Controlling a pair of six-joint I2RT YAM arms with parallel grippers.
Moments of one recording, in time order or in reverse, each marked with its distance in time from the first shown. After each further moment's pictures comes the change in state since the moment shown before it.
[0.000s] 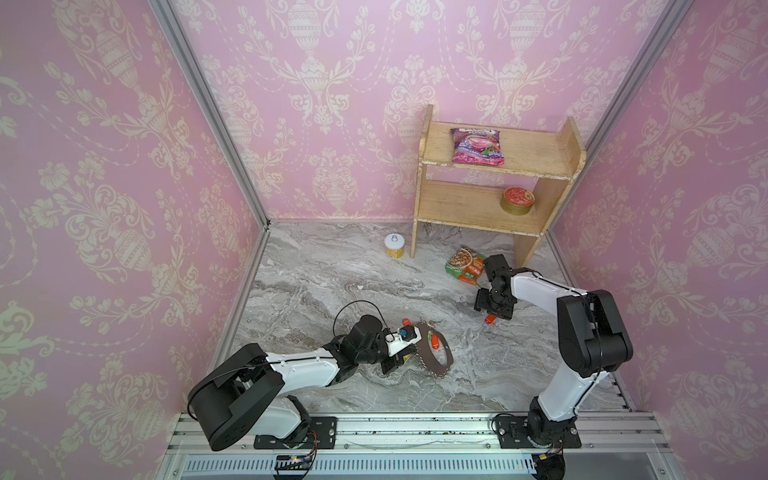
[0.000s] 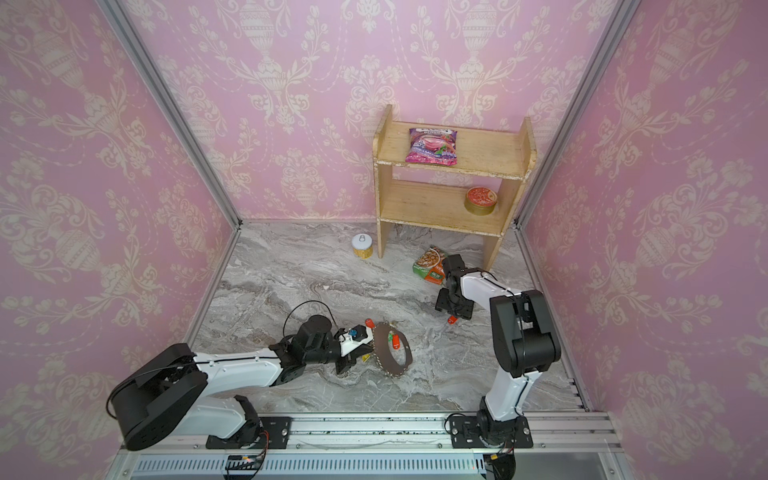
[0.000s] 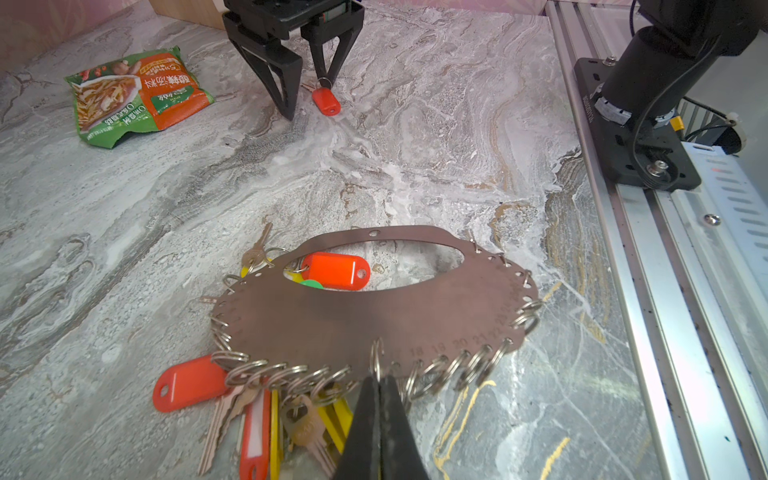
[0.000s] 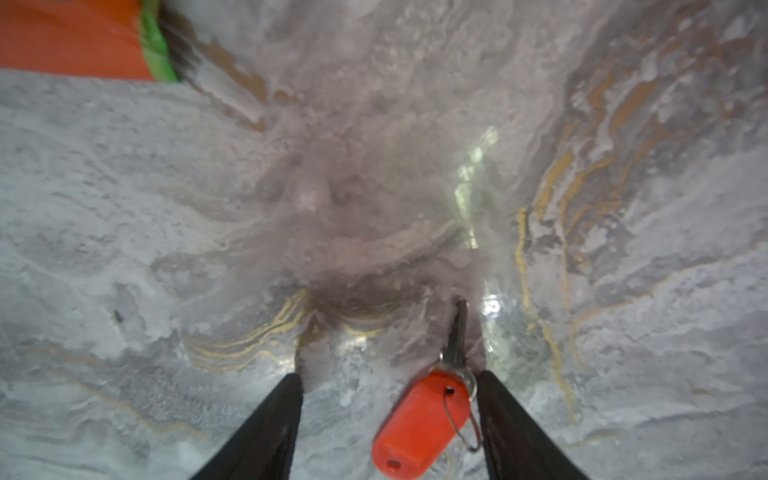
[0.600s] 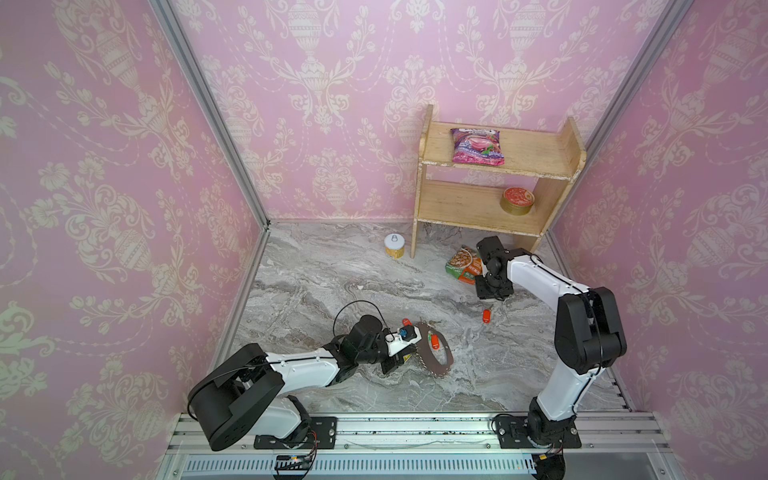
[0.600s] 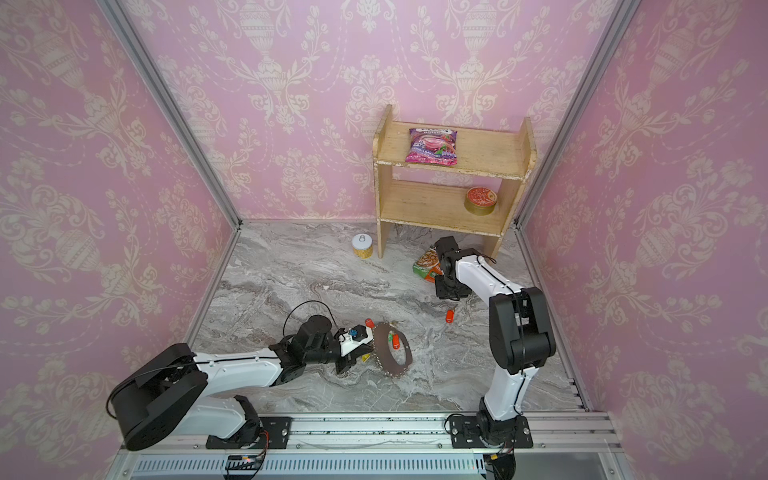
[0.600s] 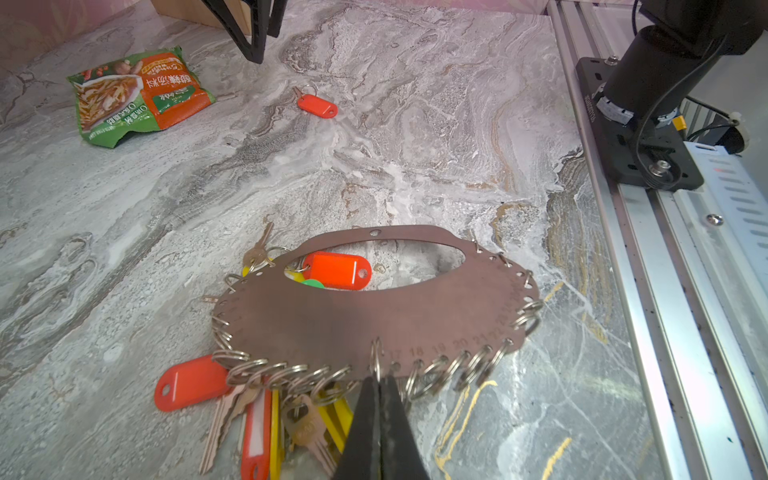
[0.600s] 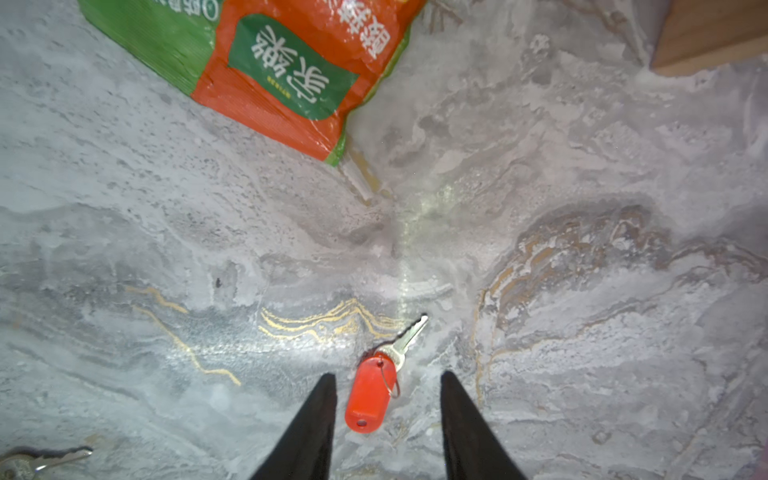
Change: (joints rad) left arm 0.000 0.000 0.000 0.000 -0.003 0.000; right arm 0.042 0.023 0.225 -0.202 0.128 -0.370
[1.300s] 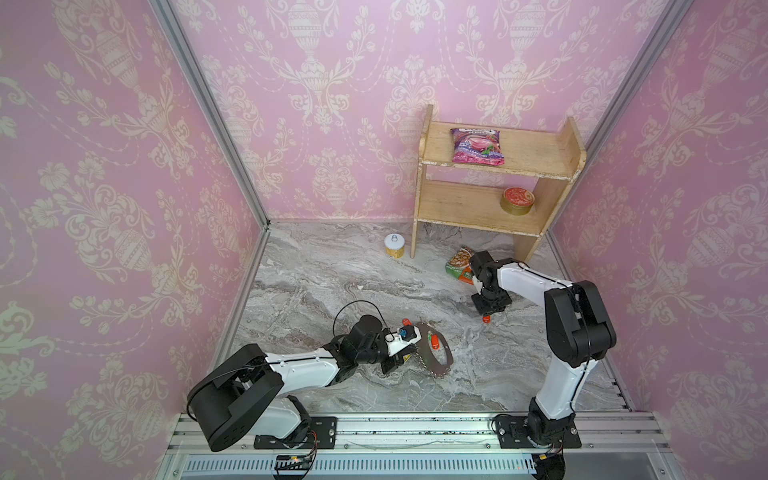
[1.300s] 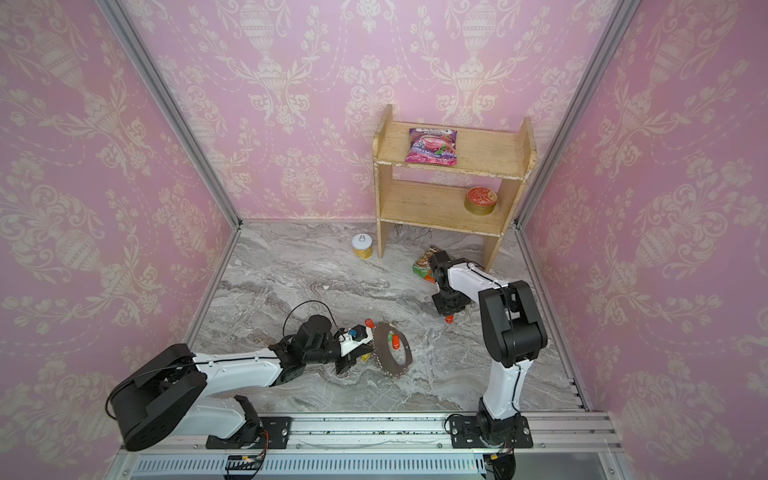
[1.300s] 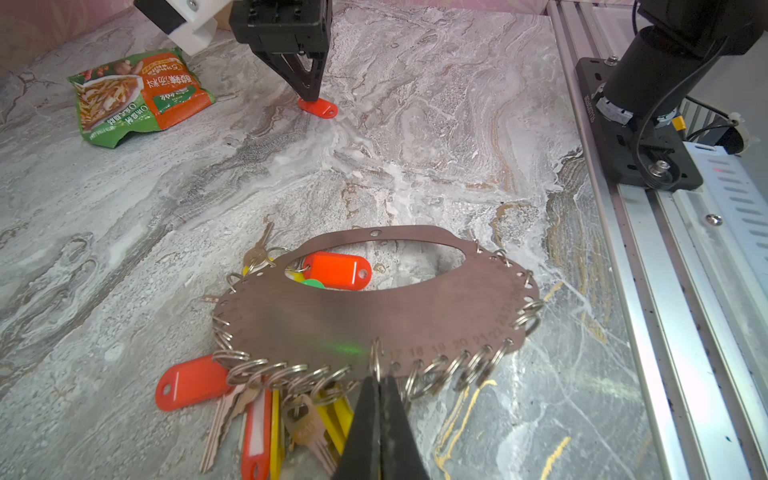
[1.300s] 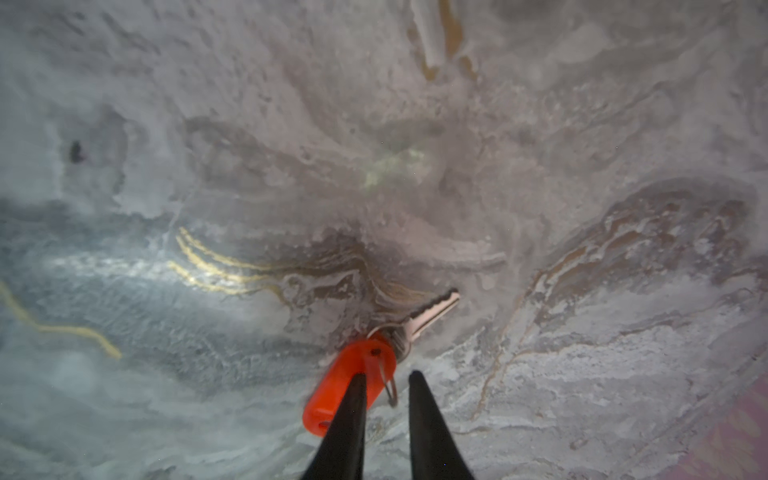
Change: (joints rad) left arm 0.000 -0.004 0.000 -0.004 0.000 0.000; right arm 0.026 0.066 -0.086 -0.008 0.064 -0.153
